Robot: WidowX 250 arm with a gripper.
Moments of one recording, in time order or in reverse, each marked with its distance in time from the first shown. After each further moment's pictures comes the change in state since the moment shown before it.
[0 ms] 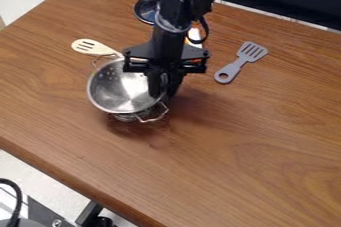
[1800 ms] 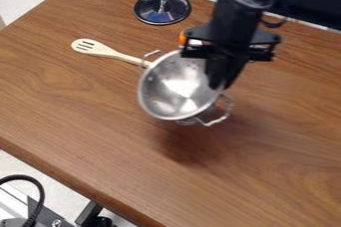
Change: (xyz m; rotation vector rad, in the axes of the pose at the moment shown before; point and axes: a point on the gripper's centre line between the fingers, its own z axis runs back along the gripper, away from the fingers) arm -0.051 -0.062 0.063 0.053 0.003 -0.016
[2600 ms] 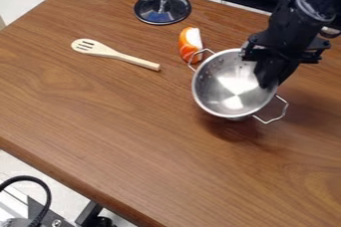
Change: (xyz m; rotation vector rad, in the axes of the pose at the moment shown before) arm 0.013 -0.065 -0.014 0.040 -0.066 0.059
